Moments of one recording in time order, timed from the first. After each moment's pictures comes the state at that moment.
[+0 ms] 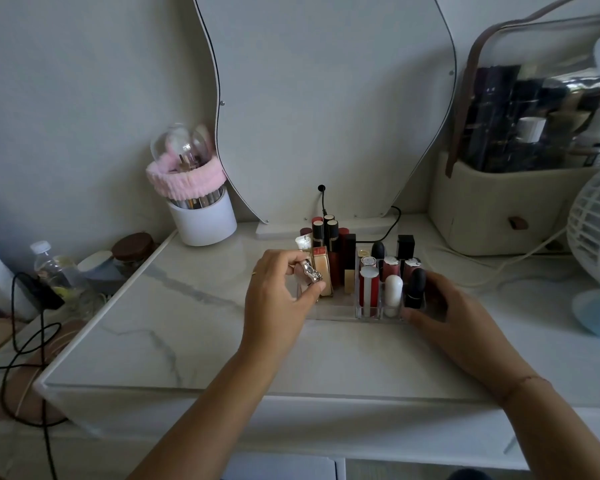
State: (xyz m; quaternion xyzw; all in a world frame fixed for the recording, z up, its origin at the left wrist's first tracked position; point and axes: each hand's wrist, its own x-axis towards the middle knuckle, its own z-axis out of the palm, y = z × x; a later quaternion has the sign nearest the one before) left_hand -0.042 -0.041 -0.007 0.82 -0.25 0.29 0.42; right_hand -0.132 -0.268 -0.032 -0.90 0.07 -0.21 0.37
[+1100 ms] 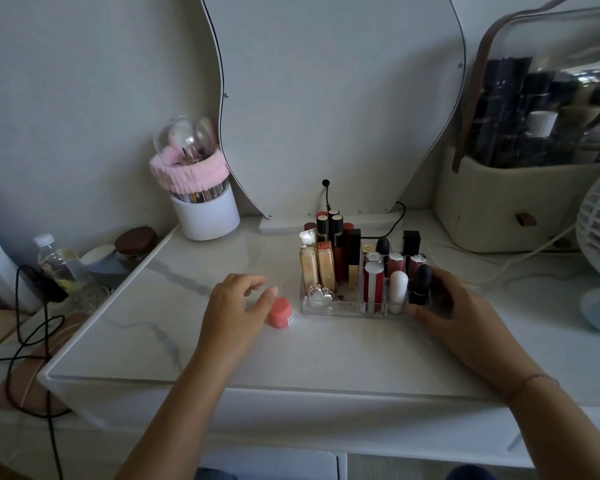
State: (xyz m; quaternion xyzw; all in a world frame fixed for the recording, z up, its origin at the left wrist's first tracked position) left_hand -0.035 0.017 -0.014 0.90 -0.13 0.14 0.40; right_hand -0.131 -0.269 -0.033 -0.90 0.08 -0.22 0.36
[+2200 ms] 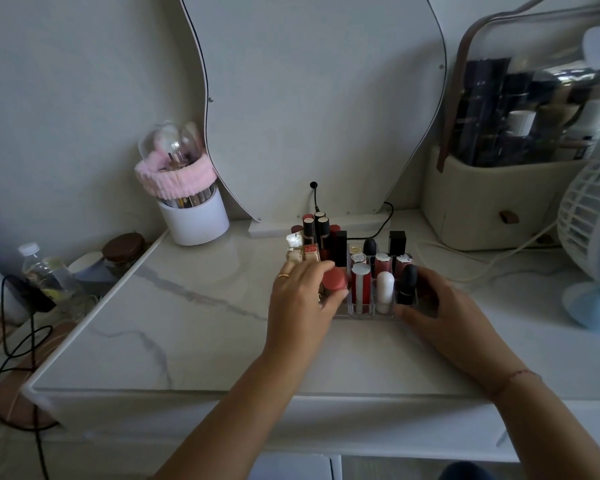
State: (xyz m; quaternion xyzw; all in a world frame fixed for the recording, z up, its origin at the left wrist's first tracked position) left_hand -0.057 -0.075 -0.011 0.84 -0.30 0.32 0.31; right_hand -0.131 -0.269 -0.032 -0.90 0.07 -0.21 0.37
